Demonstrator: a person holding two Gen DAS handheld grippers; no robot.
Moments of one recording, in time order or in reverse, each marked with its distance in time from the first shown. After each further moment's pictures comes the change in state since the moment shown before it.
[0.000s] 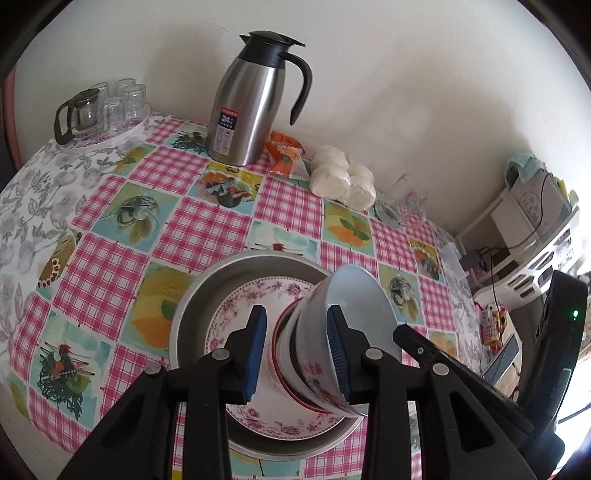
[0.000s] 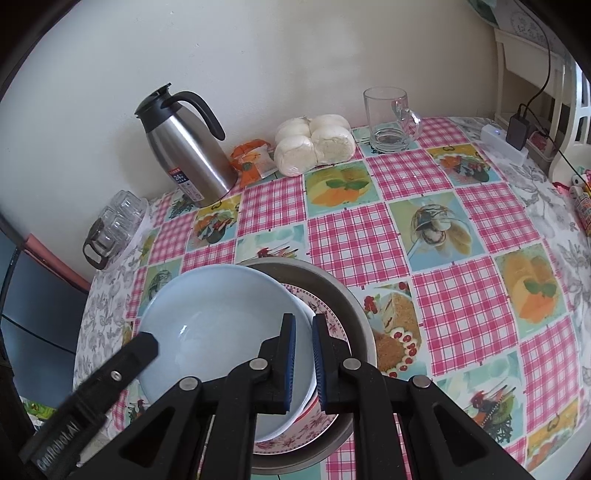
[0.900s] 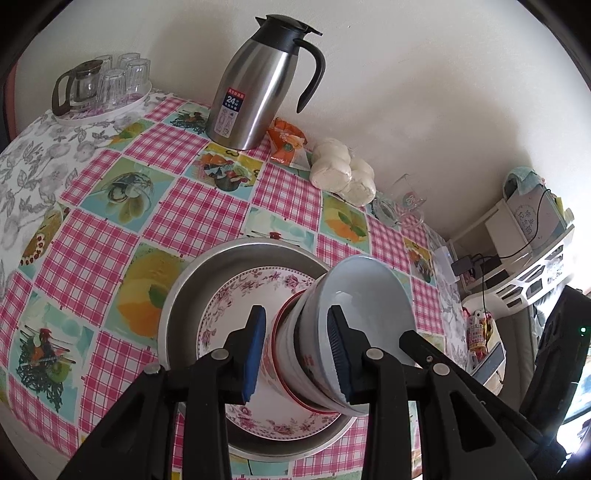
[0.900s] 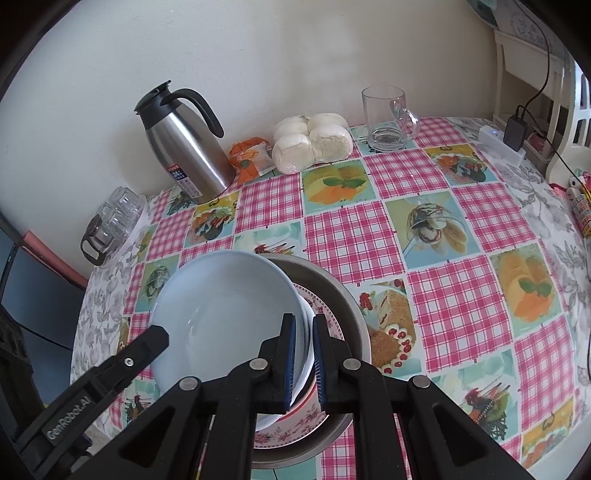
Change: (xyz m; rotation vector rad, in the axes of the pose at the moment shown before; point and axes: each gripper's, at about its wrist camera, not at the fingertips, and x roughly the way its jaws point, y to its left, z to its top) left arm 0.010 0.014 -0.003 -0.061 0.038 -0.058; right arm -0.005 0.001 -0.002 -0.012 0.007 -0.018
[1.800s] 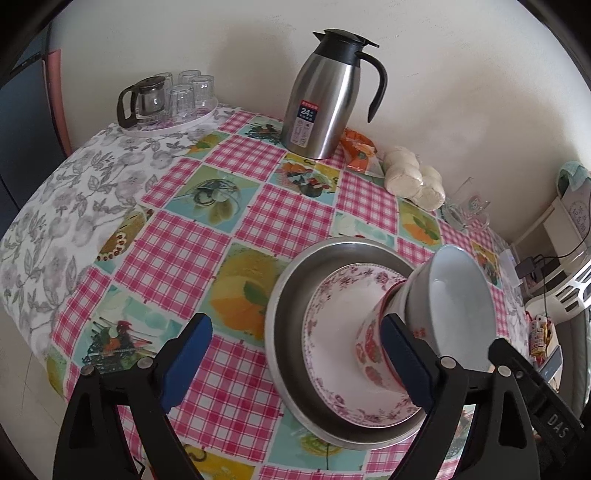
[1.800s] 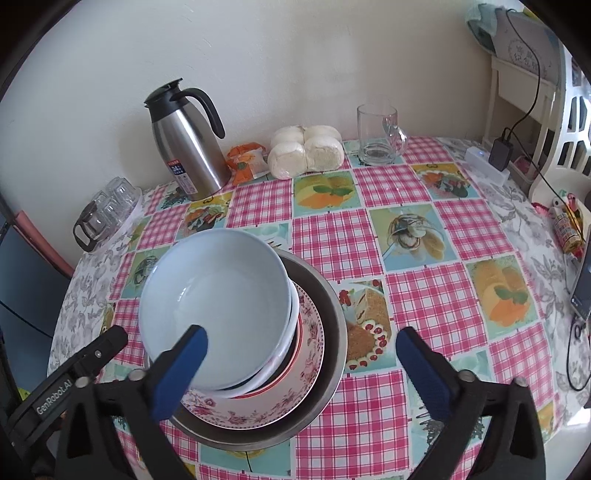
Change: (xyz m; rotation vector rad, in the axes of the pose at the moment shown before) left arm -0.017 0.037 -0.019 0.004 -0.054 0.289; right arm -0.021 0.001 -0.022 -0.071 -0.065 -0.066
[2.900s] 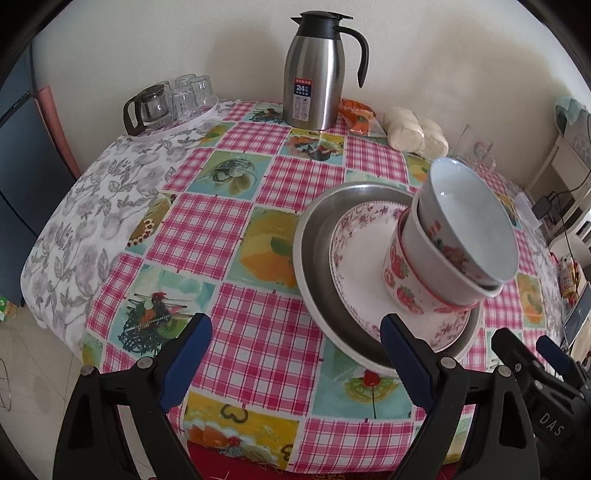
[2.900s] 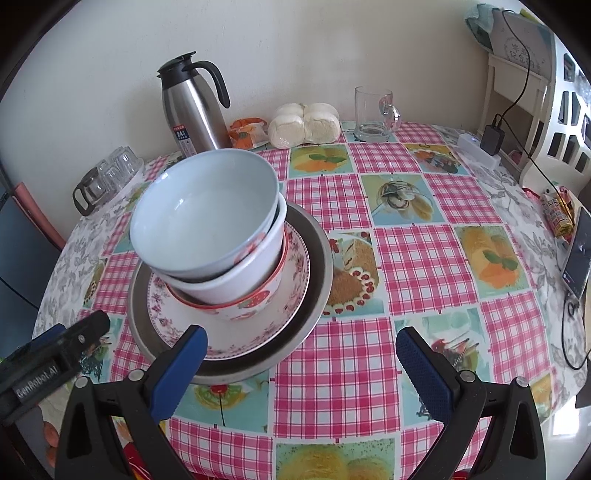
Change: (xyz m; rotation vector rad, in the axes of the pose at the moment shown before) left arm -0.018 -0.004 -0.047 0.158 0.043 0.103; right arm -0.008 -0.004 -0.064 -0.056 0.034 -0.034
